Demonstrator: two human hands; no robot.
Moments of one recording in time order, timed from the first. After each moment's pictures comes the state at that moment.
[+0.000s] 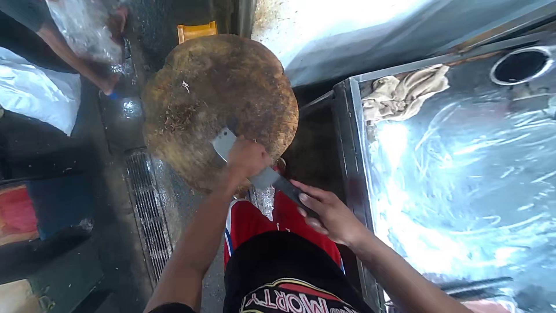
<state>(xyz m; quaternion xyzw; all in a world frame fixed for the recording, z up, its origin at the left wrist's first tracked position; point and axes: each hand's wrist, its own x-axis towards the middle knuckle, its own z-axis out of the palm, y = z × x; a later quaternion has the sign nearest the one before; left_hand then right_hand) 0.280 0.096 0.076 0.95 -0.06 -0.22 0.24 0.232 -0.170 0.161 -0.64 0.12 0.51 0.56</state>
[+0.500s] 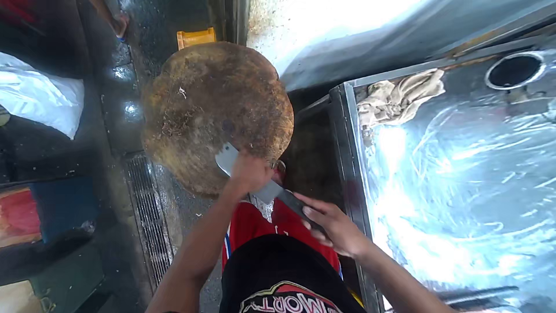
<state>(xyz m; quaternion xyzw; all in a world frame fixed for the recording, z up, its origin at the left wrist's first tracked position) 0.262 0.068 0.072 0.94 -0.04 -0.25 0.23 0.228 -0.198 0.153 -0.62 0.12 0.54 0.56</state>
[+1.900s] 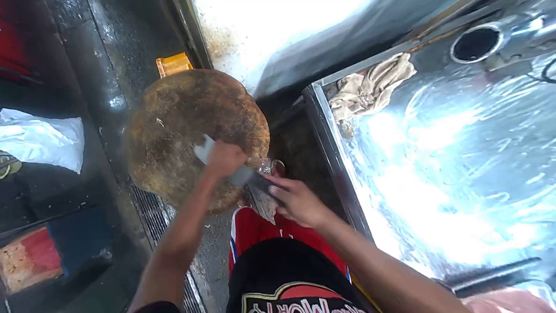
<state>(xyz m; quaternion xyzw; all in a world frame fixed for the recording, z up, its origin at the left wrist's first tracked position) 0.337 0.100 0.072 0.94 -0.10 -0.24 0.22 0.287 -0.155 0.166 -0.64 0.11 0.51 0.57</state>
